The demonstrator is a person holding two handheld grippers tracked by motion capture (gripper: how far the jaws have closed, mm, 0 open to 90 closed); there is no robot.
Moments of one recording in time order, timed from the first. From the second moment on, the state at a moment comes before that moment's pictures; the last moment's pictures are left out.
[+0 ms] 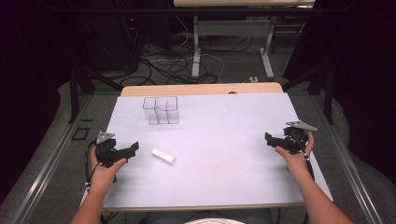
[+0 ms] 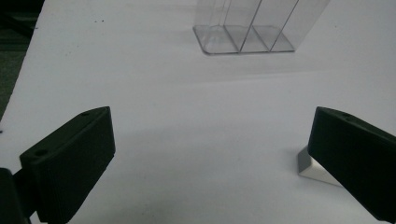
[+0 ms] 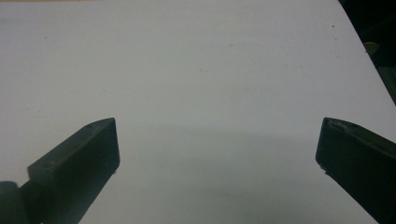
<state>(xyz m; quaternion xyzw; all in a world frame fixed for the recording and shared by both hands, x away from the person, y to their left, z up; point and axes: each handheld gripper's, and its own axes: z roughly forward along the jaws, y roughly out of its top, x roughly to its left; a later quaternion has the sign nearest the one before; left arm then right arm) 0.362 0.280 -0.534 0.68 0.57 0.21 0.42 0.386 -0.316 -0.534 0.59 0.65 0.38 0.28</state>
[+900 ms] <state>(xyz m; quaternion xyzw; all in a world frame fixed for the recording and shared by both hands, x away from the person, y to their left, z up) 0.377 0.249 -0.468 0.66 0.55 0.26 0.43 0.377 -0.303 -0.529 0.58 0.66 0.38 0.28</state>
